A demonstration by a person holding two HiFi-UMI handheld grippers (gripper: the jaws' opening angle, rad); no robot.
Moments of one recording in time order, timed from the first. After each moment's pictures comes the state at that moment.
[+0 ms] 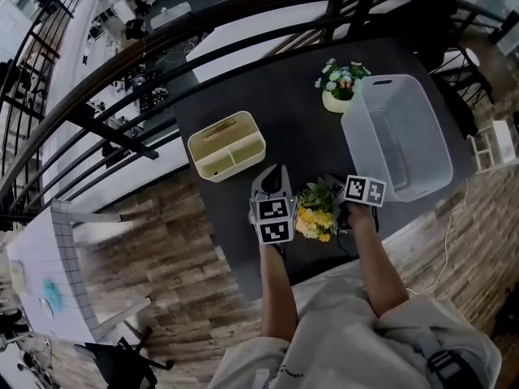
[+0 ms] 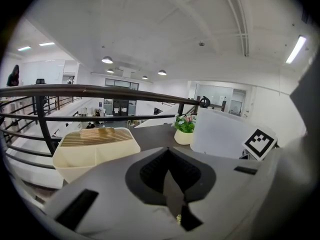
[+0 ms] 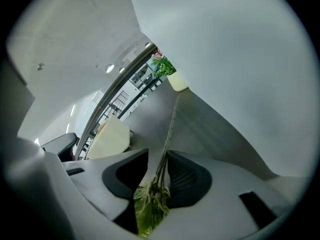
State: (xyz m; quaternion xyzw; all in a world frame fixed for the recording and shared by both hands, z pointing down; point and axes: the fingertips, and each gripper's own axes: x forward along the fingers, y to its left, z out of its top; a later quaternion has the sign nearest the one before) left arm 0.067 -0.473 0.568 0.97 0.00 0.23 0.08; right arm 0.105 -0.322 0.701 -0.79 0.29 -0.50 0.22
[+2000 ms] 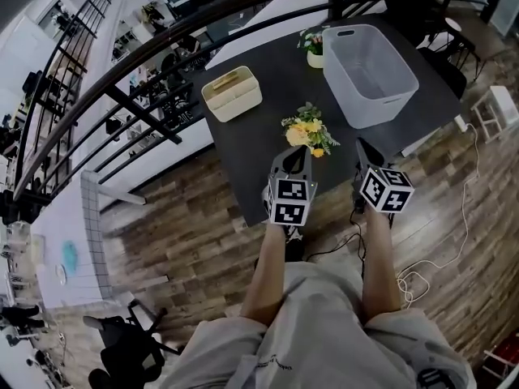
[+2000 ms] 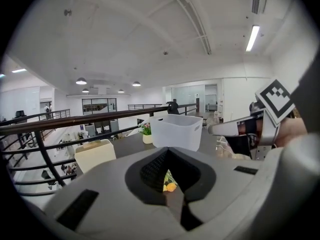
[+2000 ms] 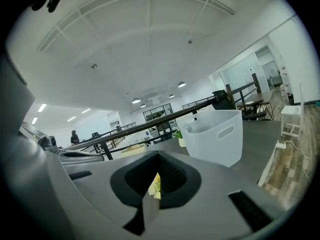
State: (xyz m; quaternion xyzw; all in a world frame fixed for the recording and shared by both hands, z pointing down) left arm -0.150 -0.290 0.476 0.98 0.11 0.18 -0.04; right arm -0.096 -0.163 0.475 -0.93 0.30 -0.18 0.12
